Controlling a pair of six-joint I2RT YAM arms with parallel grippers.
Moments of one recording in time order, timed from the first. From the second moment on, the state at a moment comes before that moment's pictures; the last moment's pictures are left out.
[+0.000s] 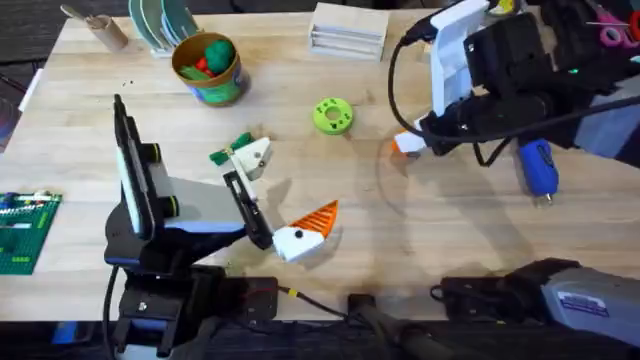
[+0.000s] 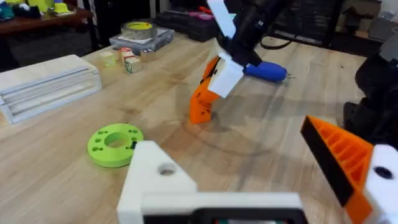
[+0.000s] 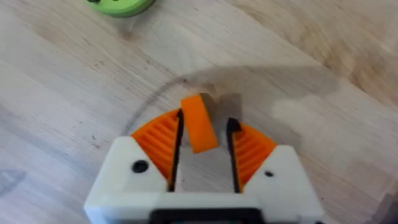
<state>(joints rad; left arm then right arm) -0.07 0.01 0.01 -0.06 1.00 -0.02 0.31 1.35 0.82 -0.54 -0.13 -0.19</state>
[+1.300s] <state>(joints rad) -0.07 0.01 0.01 -0.06 1.00 -0.02 0.48 1.07 0.69 0.01 -0.49 0.43</state>
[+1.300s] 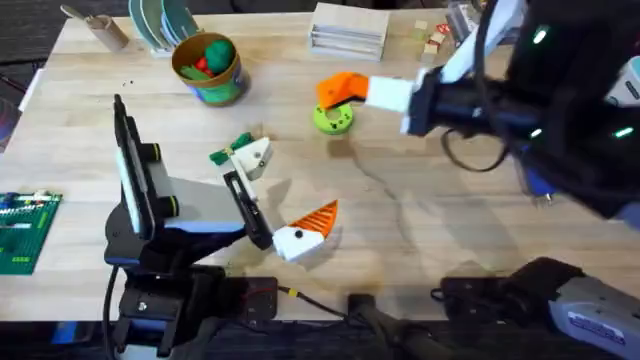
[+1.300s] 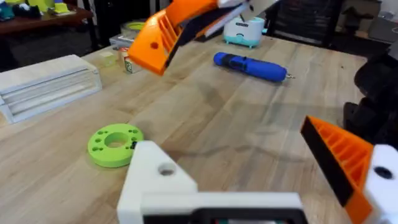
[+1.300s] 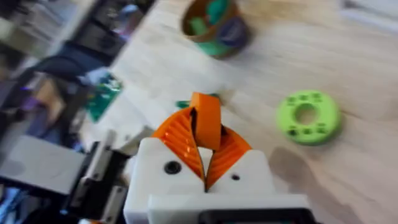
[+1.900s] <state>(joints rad) -0.07 0.01 0.01 -0.06 1.00 -0.02 0.66 1.20 0.48 0.47 -0.60 0.87</state>
